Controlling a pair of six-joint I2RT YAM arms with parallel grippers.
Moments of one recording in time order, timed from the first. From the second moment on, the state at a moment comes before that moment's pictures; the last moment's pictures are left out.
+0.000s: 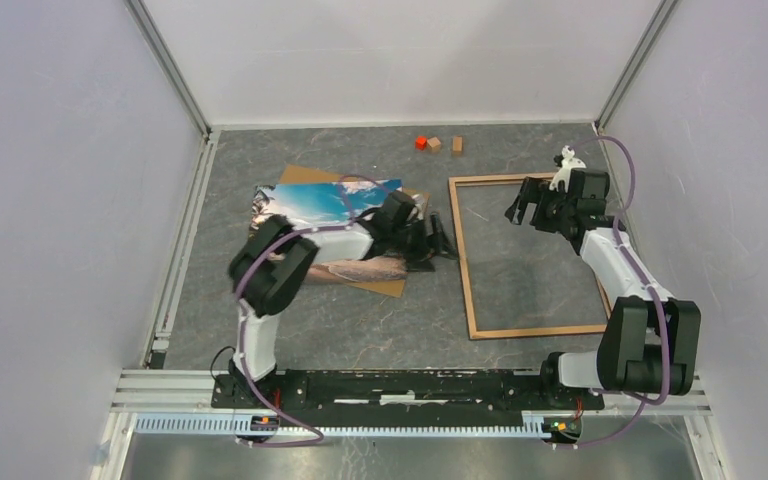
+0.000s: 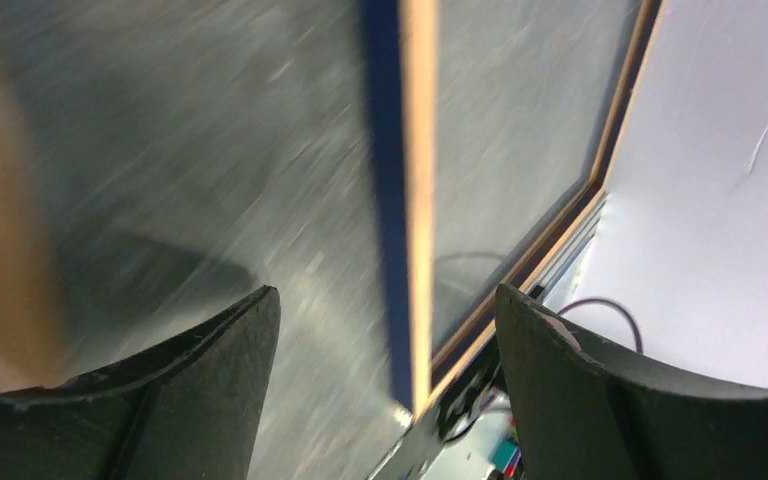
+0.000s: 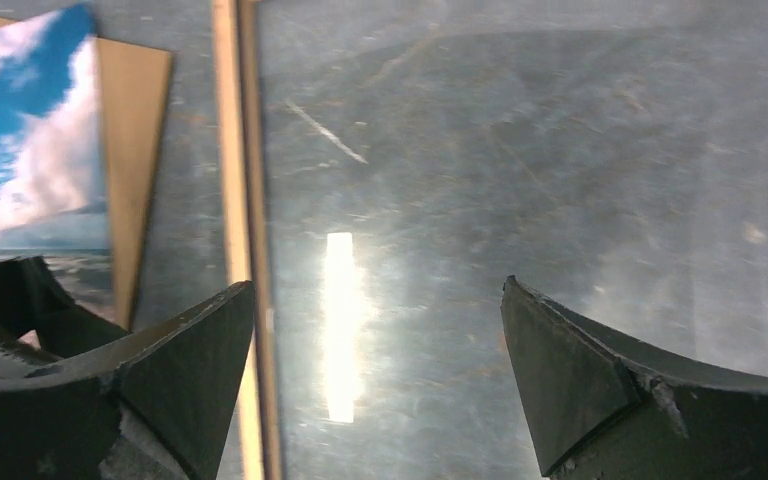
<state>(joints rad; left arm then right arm) -0.76 2.07 1.28 0.06 0.45 -0.99 -0.08 1.35 0.87 -0.25 -0.26 0.18</state>
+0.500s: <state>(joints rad) -0.18 1.14 0.78 -0.31 0.26 -0.72 0.51 1.45 0.58 0.33 -0.41 0.74</state>
